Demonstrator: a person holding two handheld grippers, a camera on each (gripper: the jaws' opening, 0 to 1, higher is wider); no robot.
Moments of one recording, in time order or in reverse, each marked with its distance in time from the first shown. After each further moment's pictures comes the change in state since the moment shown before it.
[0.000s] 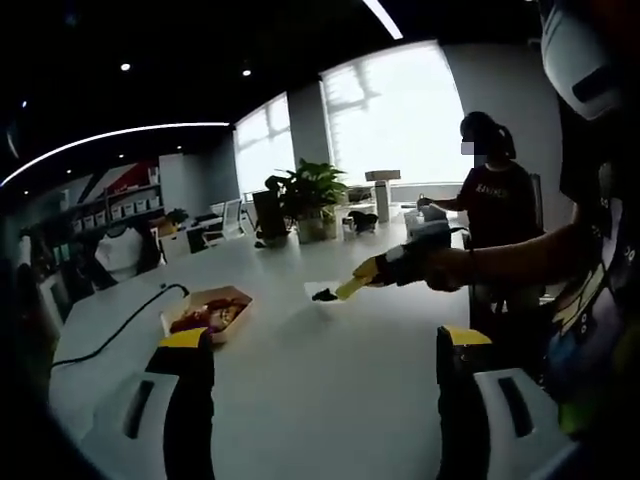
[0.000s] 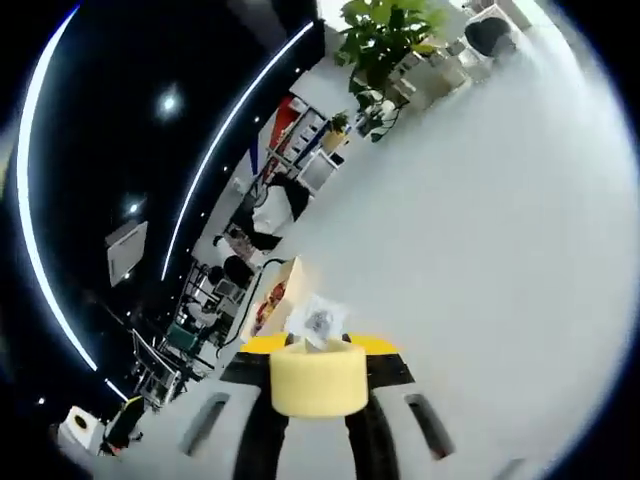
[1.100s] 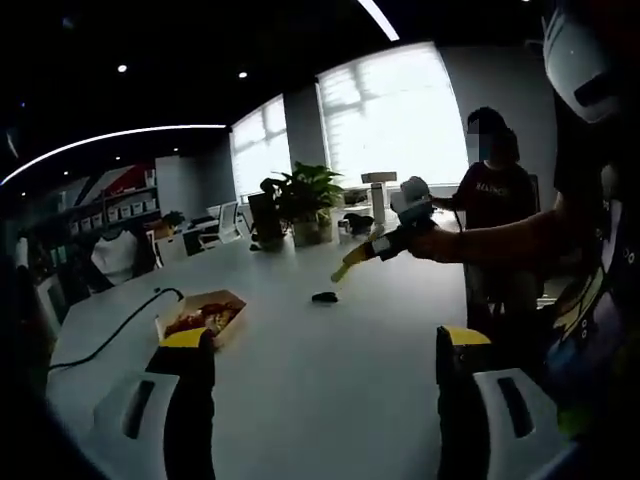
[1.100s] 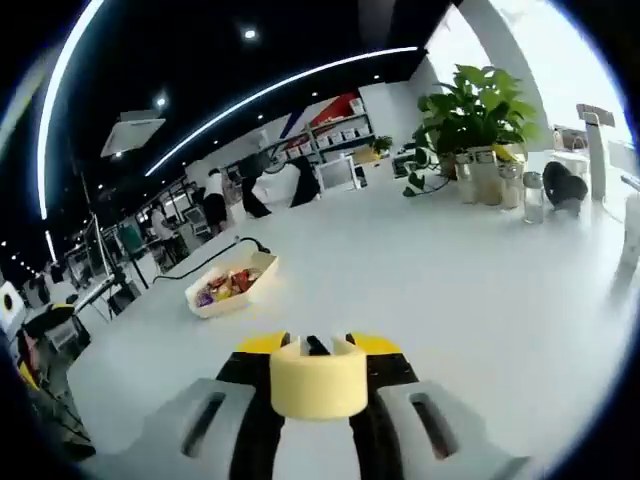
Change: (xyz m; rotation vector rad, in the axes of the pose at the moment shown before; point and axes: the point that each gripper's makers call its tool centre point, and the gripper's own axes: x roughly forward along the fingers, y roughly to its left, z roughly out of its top) left arm 0.007 -0.006 0.003 0.002 -0.009 -0.012; right arm 0.023 0.014 0.029 -0.753 0.176 -0.089
